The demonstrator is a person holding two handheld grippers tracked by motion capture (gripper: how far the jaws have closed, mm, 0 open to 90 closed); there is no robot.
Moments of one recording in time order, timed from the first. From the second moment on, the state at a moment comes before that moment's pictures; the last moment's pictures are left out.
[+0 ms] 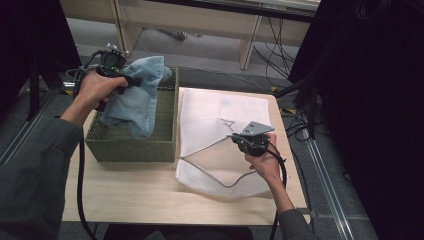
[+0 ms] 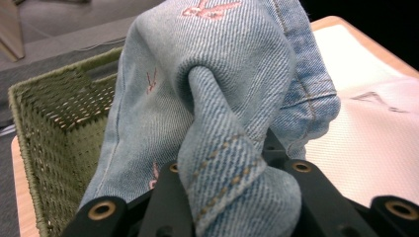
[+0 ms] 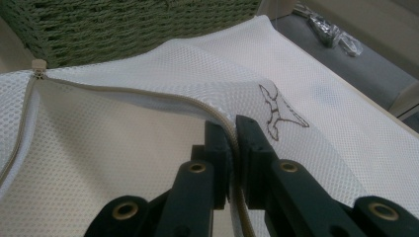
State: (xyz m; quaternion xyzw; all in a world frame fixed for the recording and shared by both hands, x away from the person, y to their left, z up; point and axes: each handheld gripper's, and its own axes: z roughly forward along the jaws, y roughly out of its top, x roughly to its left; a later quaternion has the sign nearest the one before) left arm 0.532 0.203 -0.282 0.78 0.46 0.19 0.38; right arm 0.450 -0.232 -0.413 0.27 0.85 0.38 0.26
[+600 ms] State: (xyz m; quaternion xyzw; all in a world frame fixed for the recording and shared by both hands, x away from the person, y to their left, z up) left arm 0.418 0.169 -0.245 0.82 0.33 0.13 0.46; right arm 0.448 -0.229 -0.410 0.27 0.84 0.38 0.28
